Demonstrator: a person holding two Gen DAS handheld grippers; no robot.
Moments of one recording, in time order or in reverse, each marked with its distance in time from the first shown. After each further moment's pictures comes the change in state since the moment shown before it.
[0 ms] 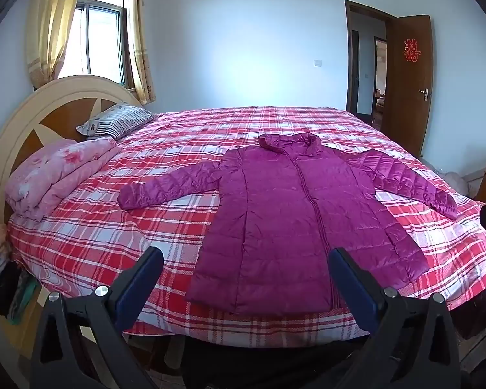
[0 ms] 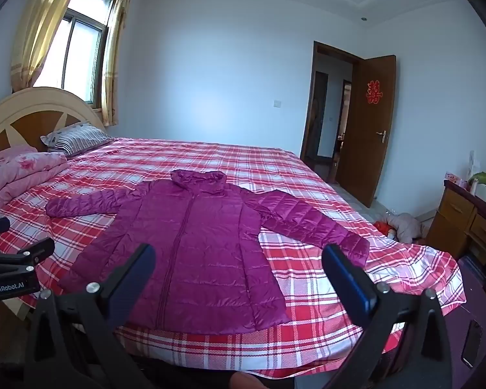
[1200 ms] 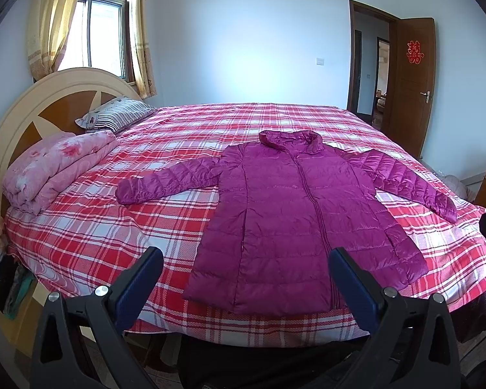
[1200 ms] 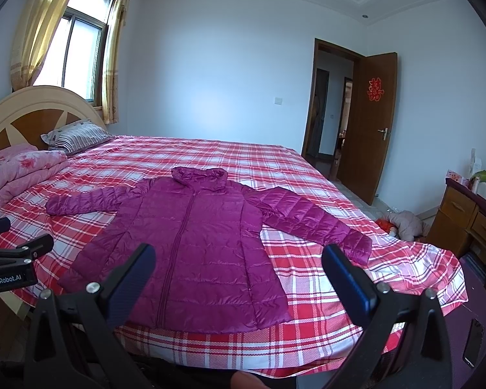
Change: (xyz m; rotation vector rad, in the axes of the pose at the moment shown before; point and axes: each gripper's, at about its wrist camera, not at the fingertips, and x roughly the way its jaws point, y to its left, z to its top) left arm 0.007 0.006 0.001 -0.026 0.026 -0.033; right arm 0.005 0.001 -0.004 0.001 -0.003 0.003
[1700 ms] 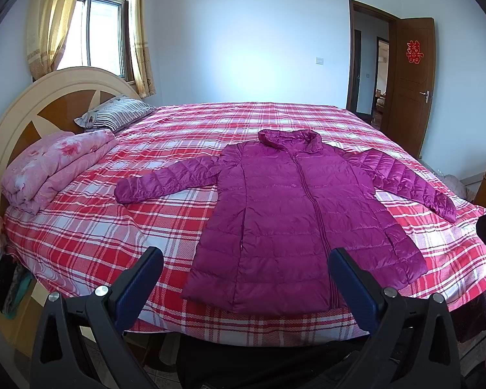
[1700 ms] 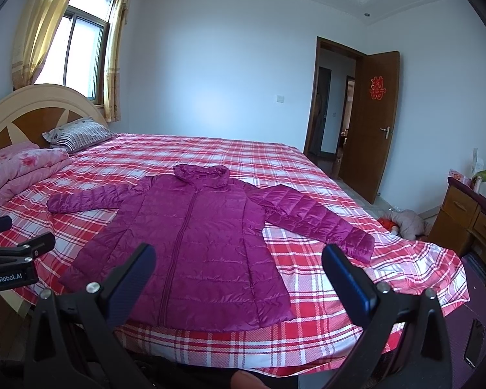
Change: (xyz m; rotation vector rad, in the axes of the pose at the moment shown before) left arm 0.000 0.000 -0.001 -0.001 0.001 -0.003; right arm 0.001 0.005 -0.004 -0.002 0.008 0.004
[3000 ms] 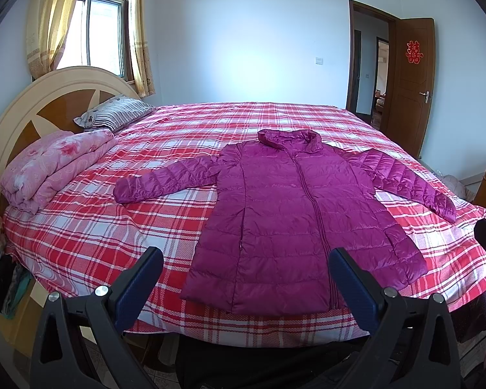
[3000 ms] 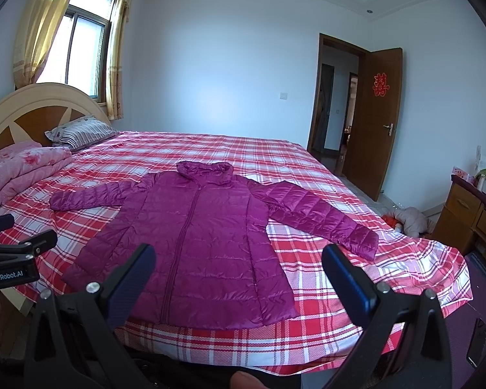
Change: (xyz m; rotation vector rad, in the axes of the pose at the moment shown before) left arm 0.002 0.000 0.001 -0.002 0.001 -0.005; right arm -0.001 0.005 -0.002 0.002 0.011 0.014
